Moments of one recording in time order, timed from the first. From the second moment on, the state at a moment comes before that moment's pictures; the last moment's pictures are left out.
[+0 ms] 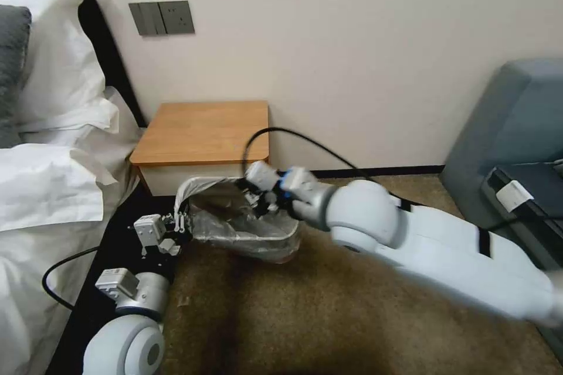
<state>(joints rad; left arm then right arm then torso) 1.61 -1.36 -0.60 -2.25 -0.48 0.15 -0.10 -0.42 0.87 -0.40 2.15 0.64 -0.66 0.11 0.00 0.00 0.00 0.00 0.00</state>
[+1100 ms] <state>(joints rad) 1.75 -1.35 -0.42 -2.19 -0.43 0.17 -0.25 -1.40 1.04 0.24 2.35 0.25 -0.28 0.25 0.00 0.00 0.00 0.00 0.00</state>
